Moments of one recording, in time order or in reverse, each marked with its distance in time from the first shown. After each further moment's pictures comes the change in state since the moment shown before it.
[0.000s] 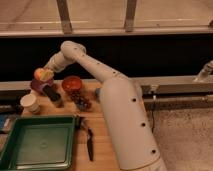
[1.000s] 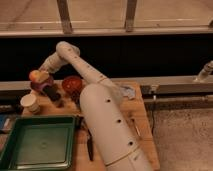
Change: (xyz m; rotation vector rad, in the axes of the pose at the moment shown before) arm -0.005 -0.006 0.054 -0.101 -0.027 -0.024
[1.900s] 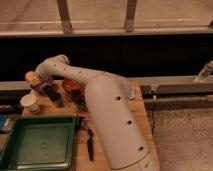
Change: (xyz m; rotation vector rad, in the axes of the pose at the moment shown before) arm -0.009 -0.005 0.028 0.335 0.066 0.042
